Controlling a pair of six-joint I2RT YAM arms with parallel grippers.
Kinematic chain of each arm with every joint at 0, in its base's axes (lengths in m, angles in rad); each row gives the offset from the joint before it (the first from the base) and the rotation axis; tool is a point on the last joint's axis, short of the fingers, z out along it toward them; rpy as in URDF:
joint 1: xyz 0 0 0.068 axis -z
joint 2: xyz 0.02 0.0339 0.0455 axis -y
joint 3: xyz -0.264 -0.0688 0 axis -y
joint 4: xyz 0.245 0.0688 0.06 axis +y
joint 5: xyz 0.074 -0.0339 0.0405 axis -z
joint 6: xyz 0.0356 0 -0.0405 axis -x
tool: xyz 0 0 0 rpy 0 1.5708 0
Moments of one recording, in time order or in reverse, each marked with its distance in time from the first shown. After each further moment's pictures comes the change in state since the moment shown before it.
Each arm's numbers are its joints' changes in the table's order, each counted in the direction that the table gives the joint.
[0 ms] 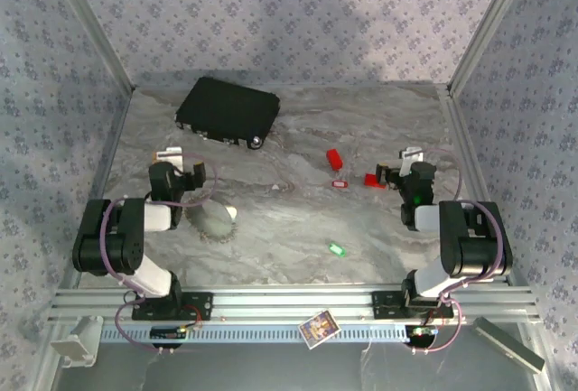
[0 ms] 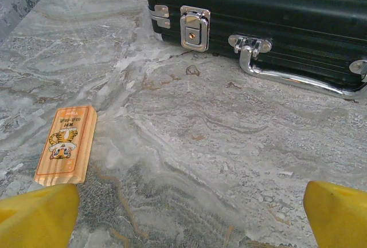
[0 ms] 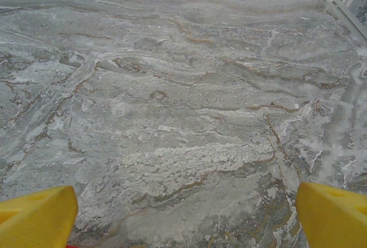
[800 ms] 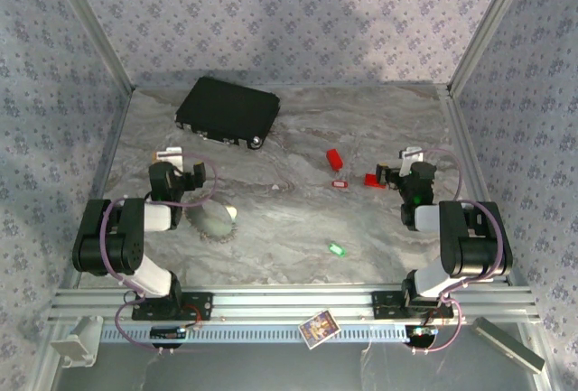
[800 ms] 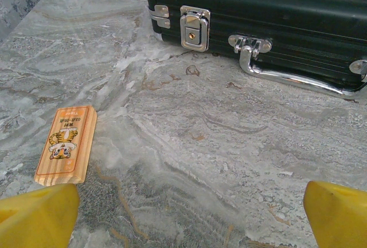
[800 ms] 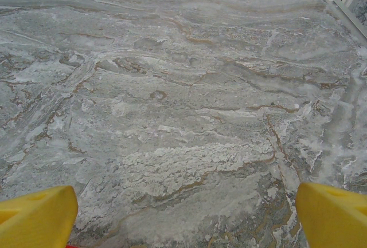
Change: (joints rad) left arm 0.000 0.000 0.000 0.000 0.000 0.000; right arm 0.000 0.000 0.000 0.000 0.000 0.000
